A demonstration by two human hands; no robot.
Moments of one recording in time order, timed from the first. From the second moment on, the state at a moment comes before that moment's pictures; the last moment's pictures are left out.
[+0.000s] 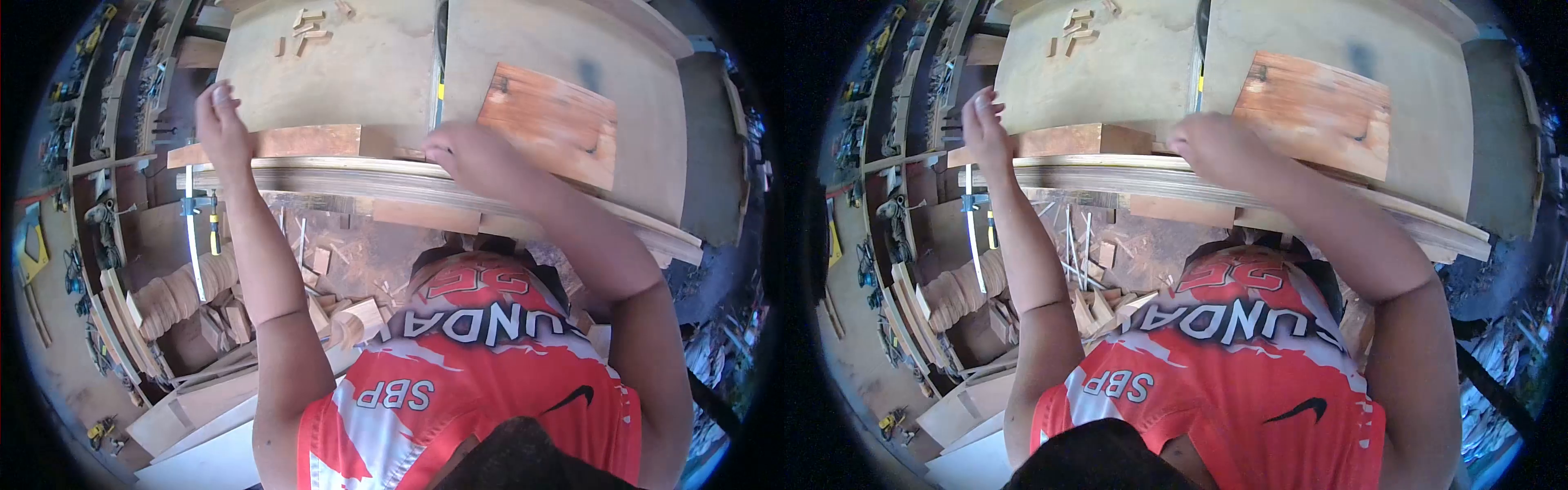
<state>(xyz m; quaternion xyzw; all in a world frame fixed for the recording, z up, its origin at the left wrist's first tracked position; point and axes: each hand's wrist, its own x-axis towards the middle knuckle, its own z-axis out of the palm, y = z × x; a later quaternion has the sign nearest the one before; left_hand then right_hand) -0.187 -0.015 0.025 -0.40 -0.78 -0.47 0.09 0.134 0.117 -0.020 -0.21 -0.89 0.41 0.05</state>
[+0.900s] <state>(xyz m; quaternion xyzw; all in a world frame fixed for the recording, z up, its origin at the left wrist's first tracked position) -0.365 0.105 -0.009 -0.62 -0.77 0.07 -0.11 0.045 0.102 0.072 -0.20 -0.77 0.60 0.08</state>
